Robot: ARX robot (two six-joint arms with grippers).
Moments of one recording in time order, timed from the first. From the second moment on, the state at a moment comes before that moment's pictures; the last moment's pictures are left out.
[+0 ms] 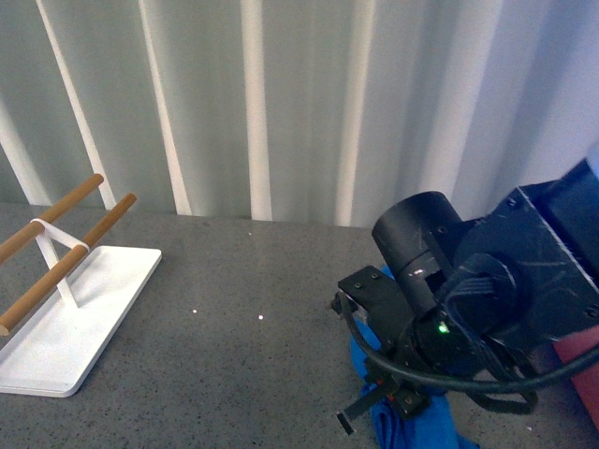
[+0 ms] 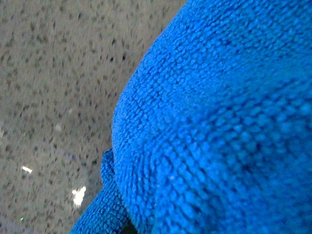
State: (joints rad) left arm 0.00 0.00 0.02 0.00 0.00 -0.01; right arm 0.42 2.26 1.18 -0.04 0.08 -0.20
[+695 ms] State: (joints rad) left arm 0.00 0.00 0.02 0.00 0.00 -0.01; right arm 0.58 2.31 1.27 0.01 -0.11 -0.18
